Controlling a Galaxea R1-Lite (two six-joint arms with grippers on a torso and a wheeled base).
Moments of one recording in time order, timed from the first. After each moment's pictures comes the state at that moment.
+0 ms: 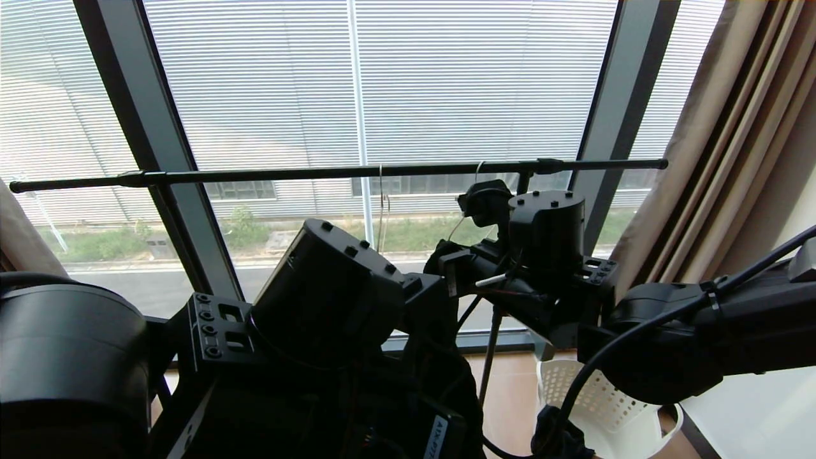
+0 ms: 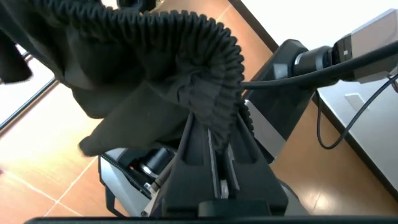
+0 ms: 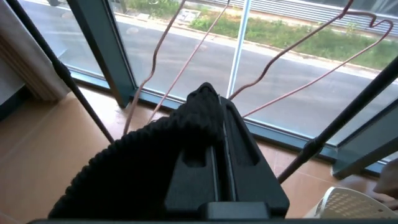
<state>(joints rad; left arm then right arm) -0.97 1.65 -1.05 0.15 -0.21 -0.38 0.74 1.95 -1.07 -0.60 -0.33 0.14</state>
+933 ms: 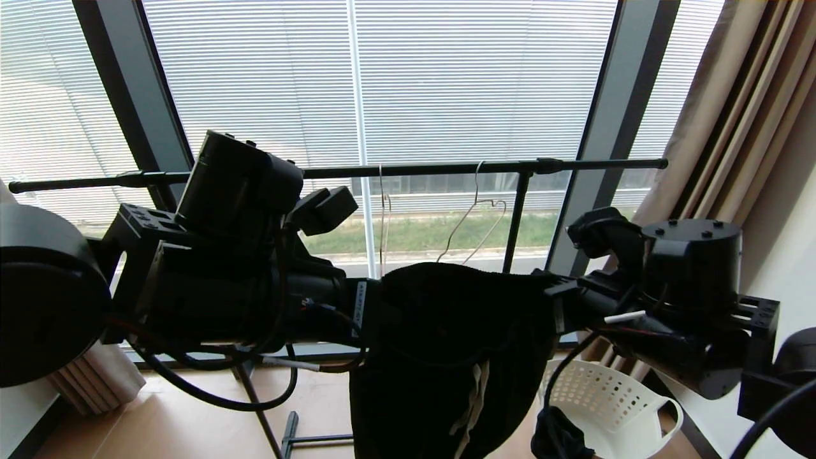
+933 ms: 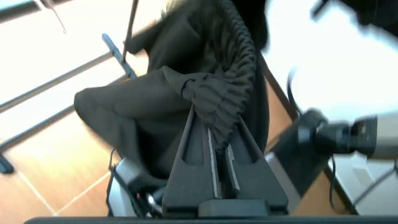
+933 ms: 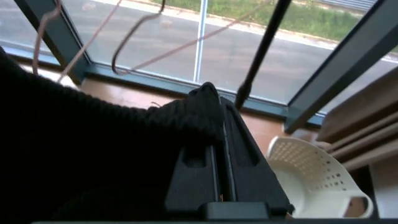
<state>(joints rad) -0.69 1.62 -1.13 0.15 -0.20 -0.38 0.59 1.65 -0.67 -0.59 -0.33 0.09</state>
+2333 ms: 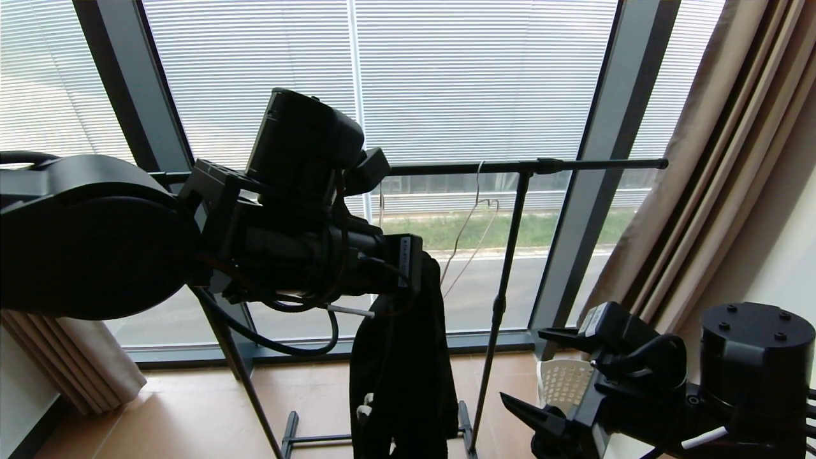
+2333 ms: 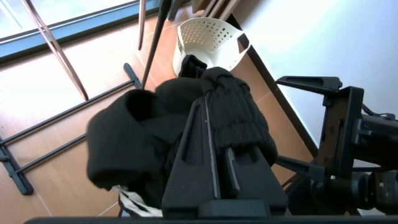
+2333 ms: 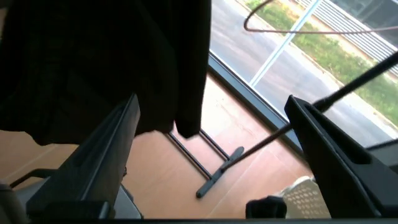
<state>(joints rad) -0.73 1.75 -1.35 0.19 -0.06 -0.38 0.63 1.57 -0.34 -0.80 0.10 -0.20</state>
